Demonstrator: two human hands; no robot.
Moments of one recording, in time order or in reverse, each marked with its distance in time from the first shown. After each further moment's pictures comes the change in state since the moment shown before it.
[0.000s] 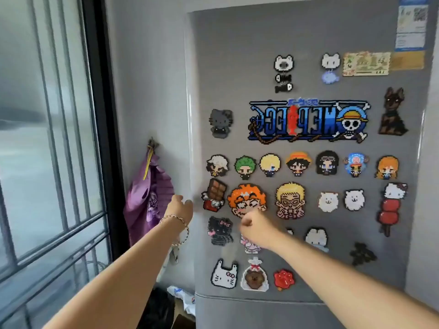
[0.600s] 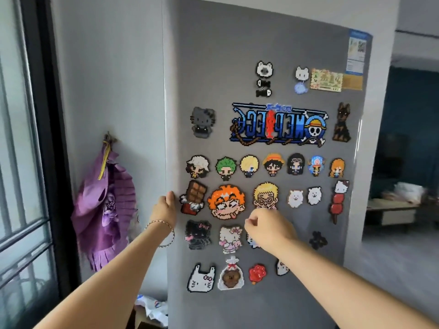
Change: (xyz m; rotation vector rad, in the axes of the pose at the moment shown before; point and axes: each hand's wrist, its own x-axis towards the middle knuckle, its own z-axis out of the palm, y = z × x) left_hand -0.009 0.008 0.005 -0.029 -0.102 0.165; right_hand -0.046 -0.017 -0.025 -0.292 0.267 0.274
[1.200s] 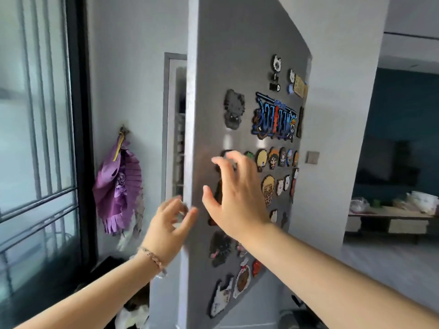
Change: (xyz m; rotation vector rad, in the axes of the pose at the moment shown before) left_hand -0.306 0.088 0.003 -0.143 0.100 0.433; right_hand -0.176 0.049 -0.128 0.157 0.688 -0.633
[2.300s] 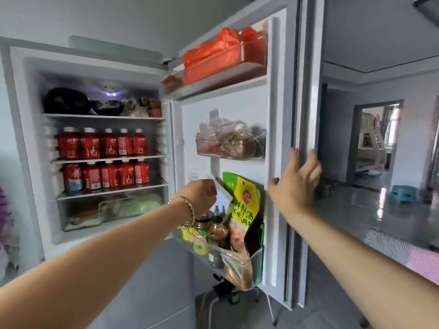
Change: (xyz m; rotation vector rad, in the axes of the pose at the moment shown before) left_hand 0.013 0.206 0.203 0.288 -0.599 0.275; right_hand -0.089 0.195 -0.236 -0.535 0.031 0.825
